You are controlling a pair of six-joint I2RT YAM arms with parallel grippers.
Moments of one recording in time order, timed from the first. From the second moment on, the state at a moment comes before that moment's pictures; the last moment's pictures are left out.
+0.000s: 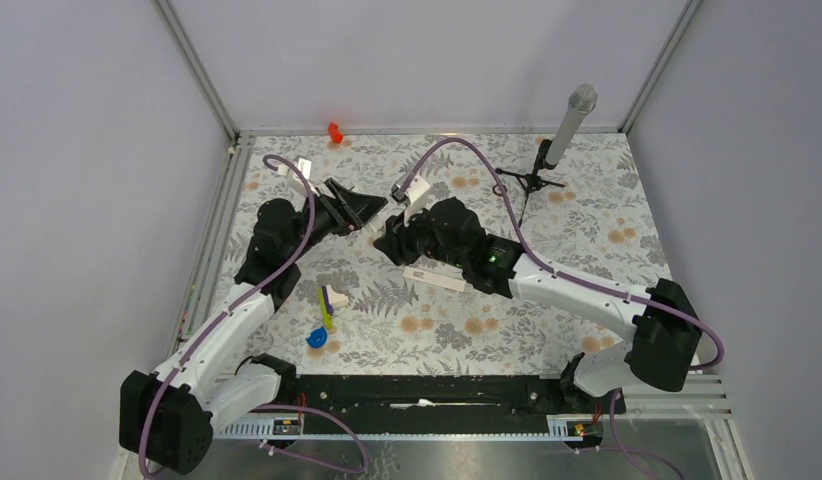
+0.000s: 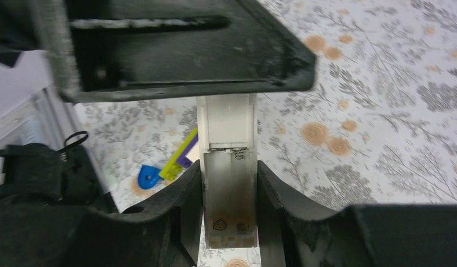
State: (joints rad) left arm -0.34 0.99 0.71 0.26 0.39 -0.86; right arm 0.97 1.43 1.10 0.06 -0.07 0.20
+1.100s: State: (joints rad) left arm -0.37 1.08 0.69 0.23 0.31 -0.75; right arm 0.94 1.44 1.16 -0.17 0.02 0.36
